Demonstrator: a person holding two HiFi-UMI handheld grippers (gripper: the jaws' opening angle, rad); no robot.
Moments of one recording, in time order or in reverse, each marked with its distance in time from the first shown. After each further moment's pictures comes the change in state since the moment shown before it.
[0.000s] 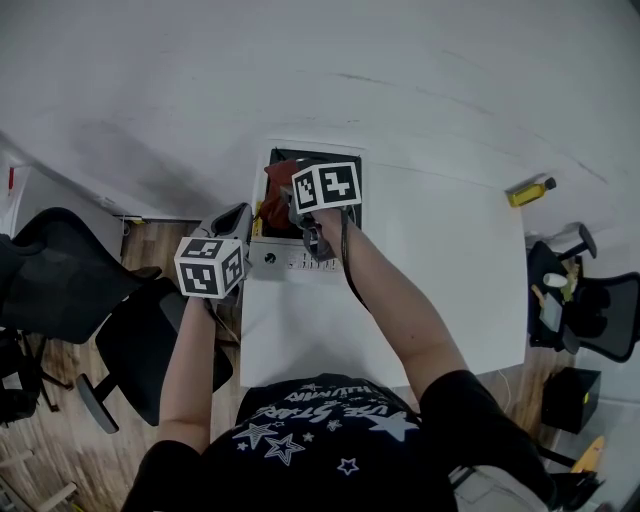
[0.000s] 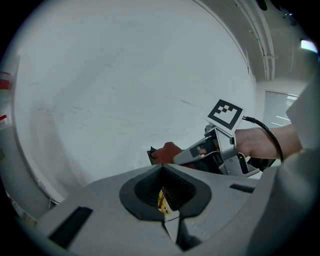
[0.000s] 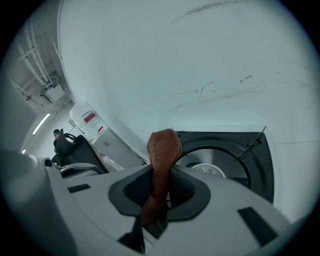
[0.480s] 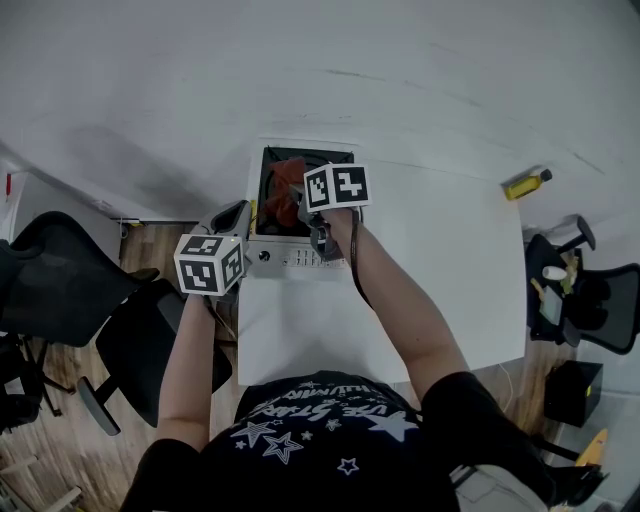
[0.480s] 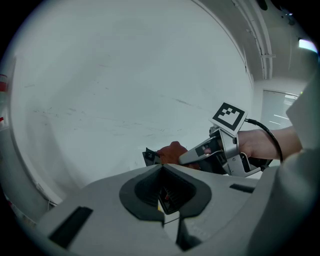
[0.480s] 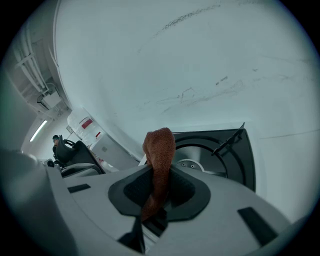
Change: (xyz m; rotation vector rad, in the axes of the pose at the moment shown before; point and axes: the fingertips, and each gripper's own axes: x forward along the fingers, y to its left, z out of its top) left arm 0.005 -0.013 0.004 0.019 0.004 -0.019; right arm -0.023 -0.024 -0.005 0.061 -0.038 -0.015
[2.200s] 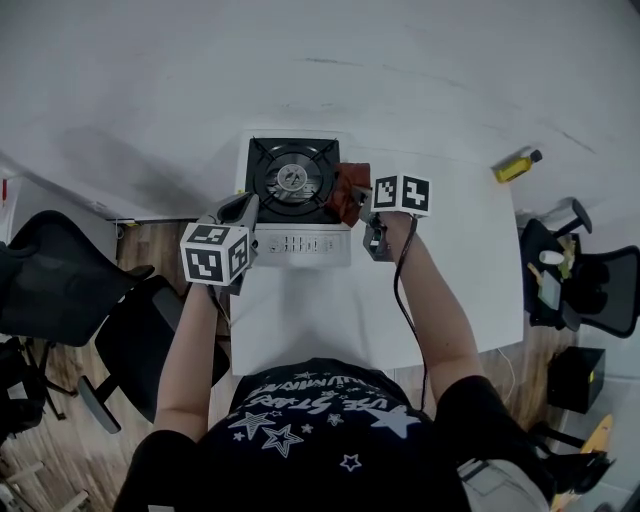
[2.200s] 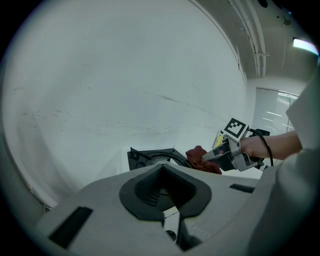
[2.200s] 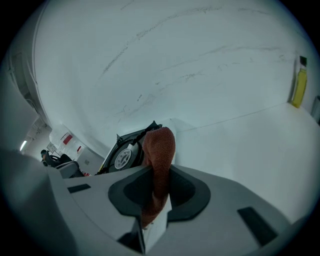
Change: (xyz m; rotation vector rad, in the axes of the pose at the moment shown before) left arm 0.010 -0.045 0.000 0.042 0.020 -0.060; right arm -0.097 -0.137 -0.047 0.201 -0.070 -0.175
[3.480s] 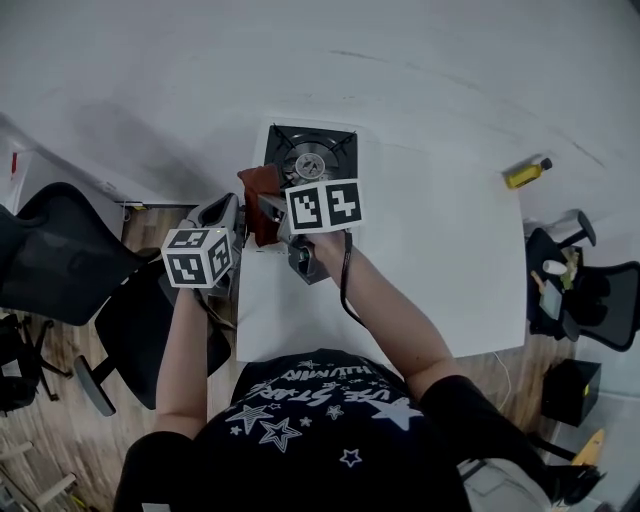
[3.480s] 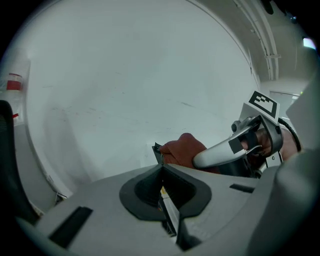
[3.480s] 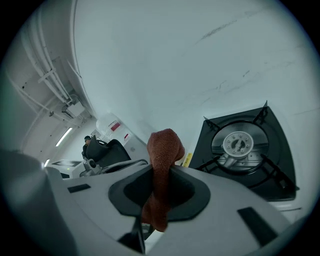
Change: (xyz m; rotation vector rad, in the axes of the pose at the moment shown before) left arm -0.063 0.049 -0.026 -0.087 -0.029 0.135; right arm 0.009 0.250 -0.058 -0.184 0.055 0.436
